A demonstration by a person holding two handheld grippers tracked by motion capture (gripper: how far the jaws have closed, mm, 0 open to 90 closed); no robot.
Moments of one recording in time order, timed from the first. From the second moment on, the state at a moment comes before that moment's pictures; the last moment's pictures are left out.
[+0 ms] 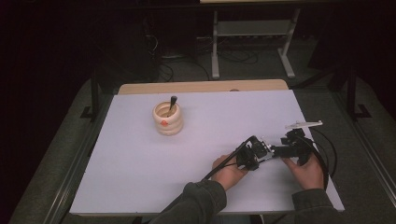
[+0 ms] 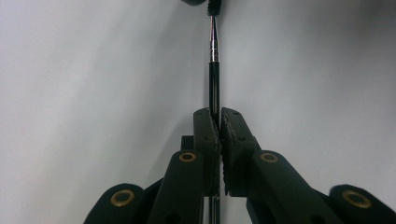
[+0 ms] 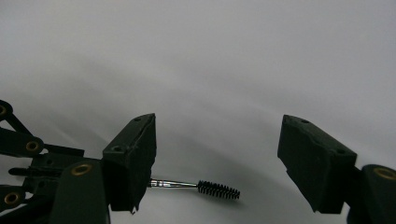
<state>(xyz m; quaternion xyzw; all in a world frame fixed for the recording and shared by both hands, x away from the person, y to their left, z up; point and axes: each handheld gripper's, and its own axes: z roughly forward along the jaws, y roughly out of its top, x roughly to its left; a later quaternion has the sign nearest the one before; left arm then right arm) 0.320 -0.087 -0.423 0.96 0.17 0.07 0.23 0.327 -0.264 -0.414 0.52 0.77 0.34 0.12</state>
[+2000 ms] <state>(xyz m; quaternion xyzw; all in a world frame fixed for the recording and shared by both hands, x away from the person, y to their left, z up) 0.330 0.079 -0.370 0.92 0.23 0.06 0.31 0.307 -0.187 -0.399 0.42 0.81 0.40 0.05</state>
